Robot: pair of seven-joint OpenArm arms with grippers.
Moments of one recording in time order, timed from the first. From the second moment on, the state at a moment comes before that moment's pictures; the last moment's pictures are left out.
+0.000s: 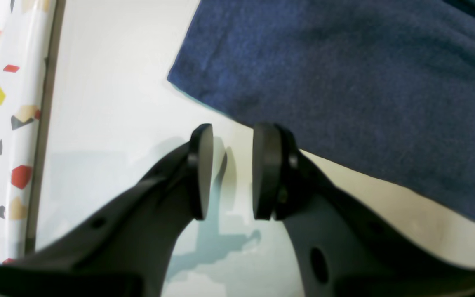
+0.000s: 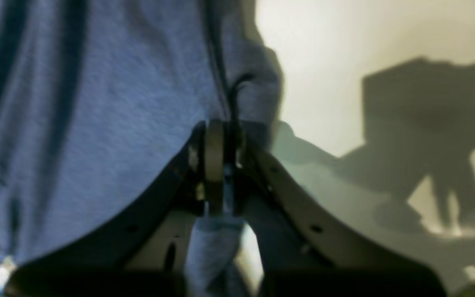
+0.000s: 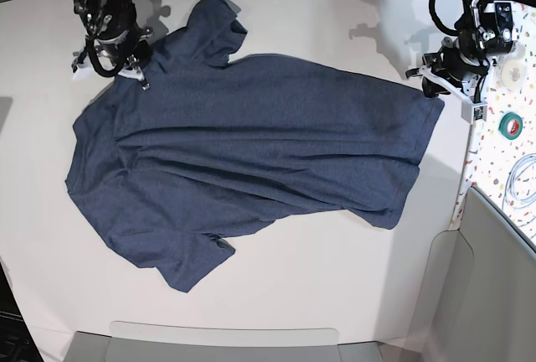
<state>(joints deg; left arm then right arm) 21.4 -23.3 -18.7 110.0 -35.0 2.1 60.7 -24.6 3.7 12.8 118.0 37.2 -40.5 -53.8</state>
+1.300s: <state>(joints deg) 21.3 -23.1 -15.1 110.0 -35.5 2.1 60.9 -33.0 11.5 28.4 118.0 38.7 -40.5 -58.4</state>
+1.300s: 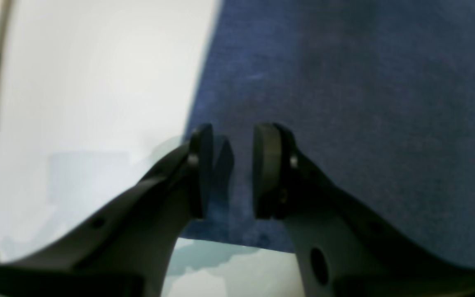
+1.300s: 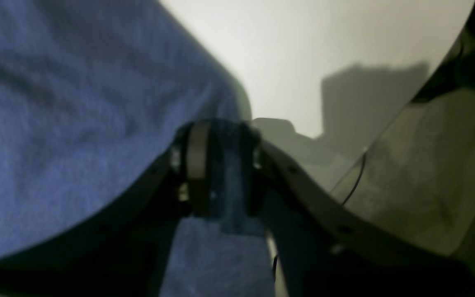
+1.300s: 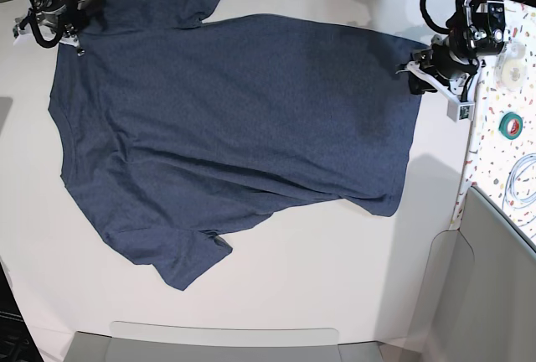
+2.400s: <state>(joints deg) 21.7 -21.6 -15.1 110.0 -35.0 2.1 60.9 -25.5 3.3 70.5 91.1 55.6 21.5 -78.0</state>
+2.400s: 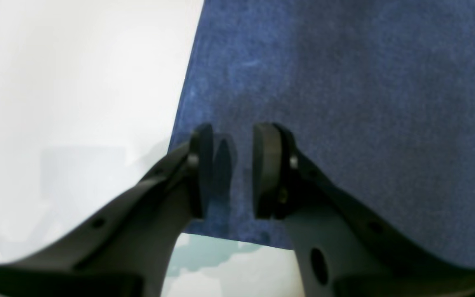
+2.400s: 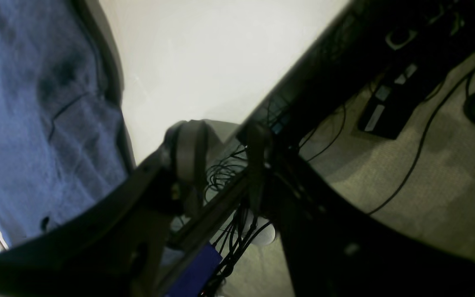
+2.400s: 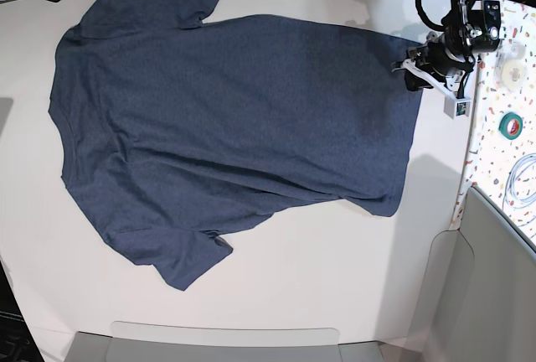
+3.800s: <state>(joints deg) 22.3 -21.4 -15.4 109.9 -34.9 2.1 60.9 -21.4 1.7 65.7 94.4 61.7 22.1 -78.1</state>
